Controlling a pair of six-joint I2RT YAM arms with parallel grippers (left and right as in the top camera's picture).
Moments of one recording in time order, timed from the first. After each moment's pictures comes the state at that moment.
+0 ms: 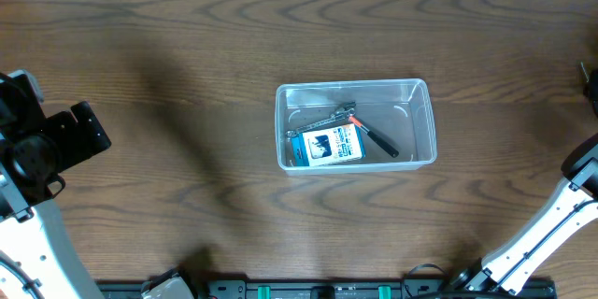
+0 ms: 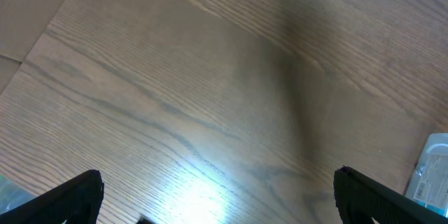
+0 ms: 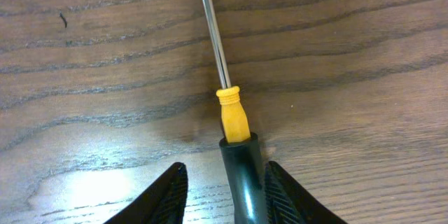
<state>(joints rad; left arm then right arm) 0.52 1.19 1.60 -1.39 0.02 0.03 -0.73 2.57 2.32 -1.00 -0.10 -0.59</state>
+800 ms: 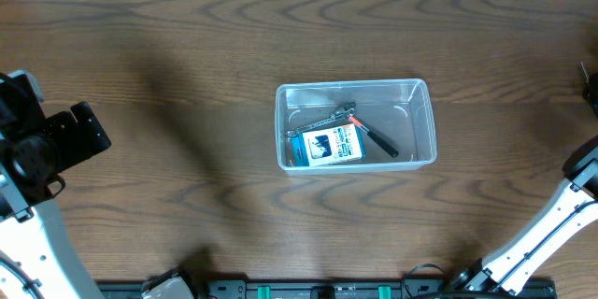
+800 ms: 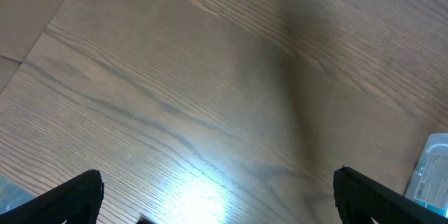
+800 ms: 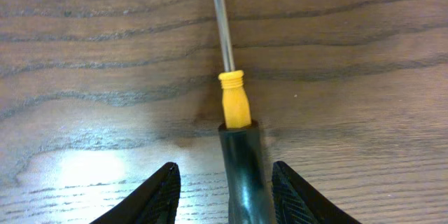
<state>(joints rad) 0.52 1.19 1.60 -1.39 0.02 0.03 -0.74 2.58 2.32 -1.03 -0.10 -0.67</state>
